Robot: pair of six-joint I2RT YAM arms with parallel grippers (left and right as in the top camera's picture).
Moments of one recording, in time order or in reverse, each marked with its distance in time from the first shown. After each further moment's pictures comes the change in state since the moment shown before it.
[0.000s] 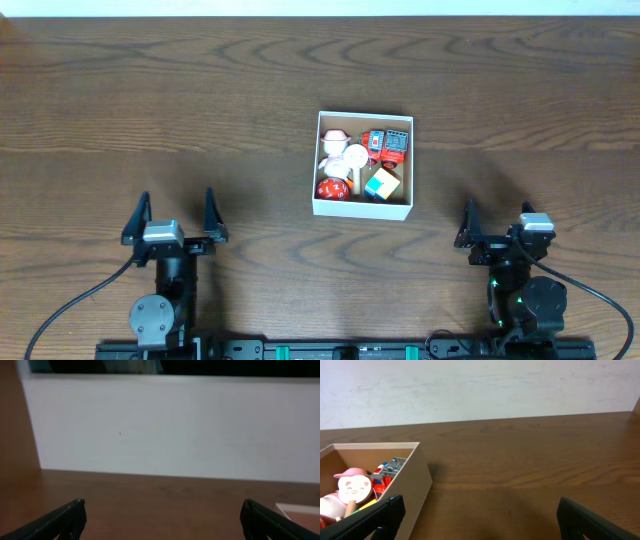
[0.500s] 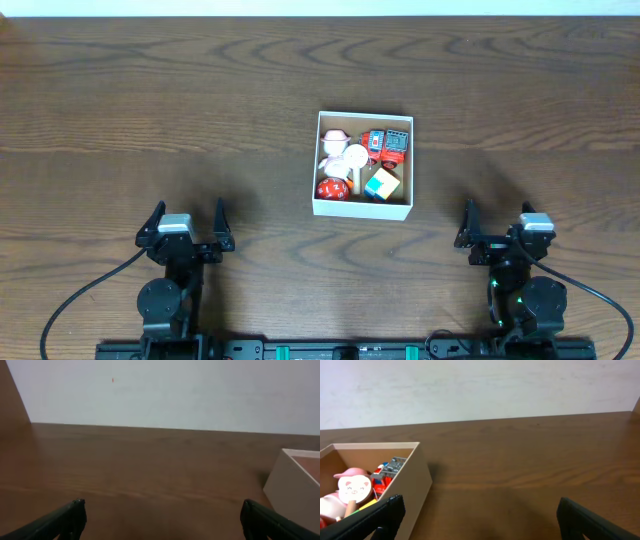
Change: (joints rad) left arm -0.006 -0.001 -0.010 -0.223 0.006 0.000; right arm 0.000 0.000 0.000 0.000 0.000 0.000
